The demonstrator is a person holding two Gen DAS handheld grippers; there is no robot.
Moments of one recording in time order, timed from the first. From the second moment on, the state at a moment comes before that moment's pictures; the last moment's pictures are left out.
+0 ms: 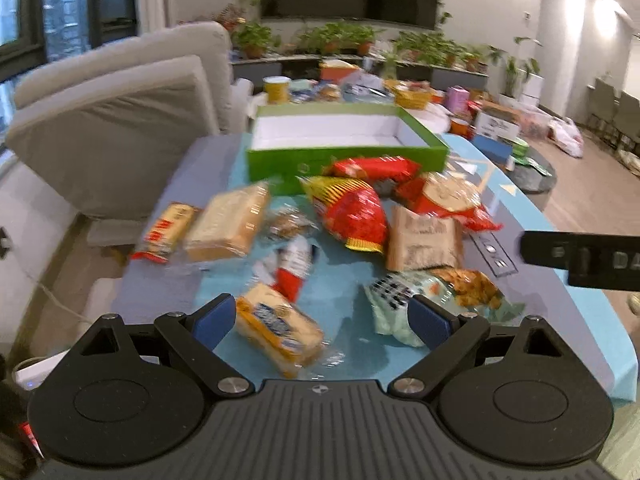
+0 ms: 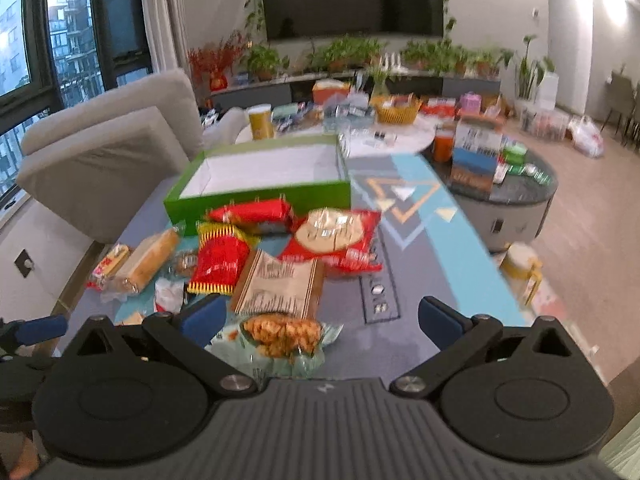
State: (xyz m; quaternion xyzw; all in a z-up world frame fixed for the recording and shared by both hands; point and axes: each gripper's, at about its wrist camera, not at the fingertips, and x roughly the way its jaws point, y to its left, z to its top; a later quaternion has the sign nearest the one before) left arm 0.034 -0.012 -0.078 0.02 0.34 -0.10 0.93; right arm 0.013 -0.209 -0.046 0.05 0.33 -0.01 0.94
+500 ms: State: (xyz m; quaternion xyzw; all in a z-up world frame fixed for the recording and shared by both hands) left arm 0.072 -0.044 -0.122 0.03 0.40 -0.19 0.90; right arm 0.065 -0.218 -0.094 0.11 0.42 0.06 0.90
